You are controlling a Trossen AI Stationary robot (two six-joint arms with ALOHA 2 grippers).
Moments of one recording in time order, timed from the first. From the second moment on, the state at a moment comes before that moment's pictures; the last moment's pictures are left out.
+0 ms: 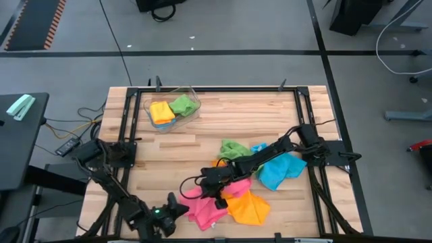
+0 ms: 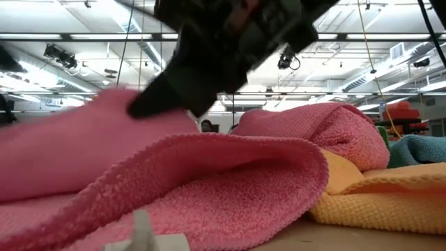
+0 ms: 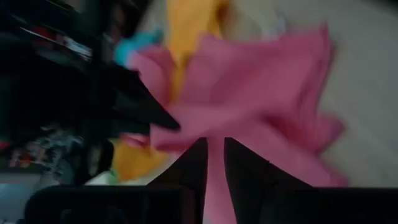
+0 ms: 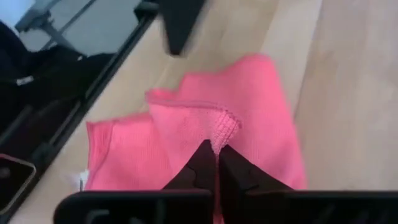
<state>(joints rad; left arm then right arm) -1.03 1.86 0.99 -0.10 -1.03 0.07 0.30 2.13 1.38 0.08 -0.21 0.08</state>
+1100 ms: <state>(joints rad) -0.99 1.72 0.99 -0.40 -0.99 -0.25 -0.04 2.05 1.37 0.09 -0.11 -0.23</state>
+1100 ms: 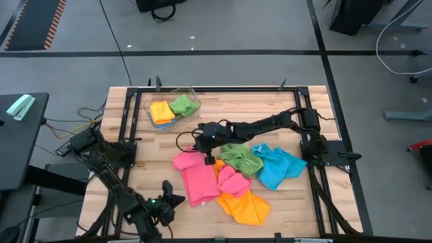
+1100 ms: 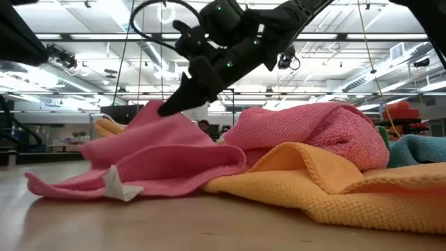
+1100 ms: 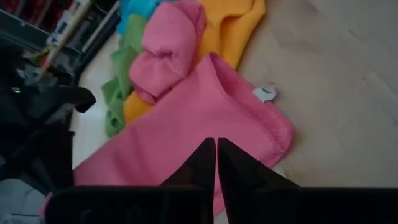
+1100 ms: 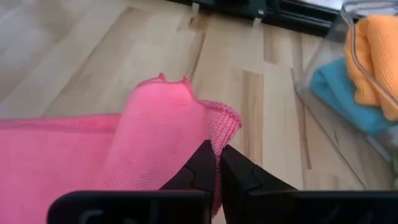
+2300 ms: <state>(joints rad) -0.83 1.73 0.99 -0.75 -0.91 -0.60 0.23 2.10 1.37 0.07 -0.01 -0.01</state>
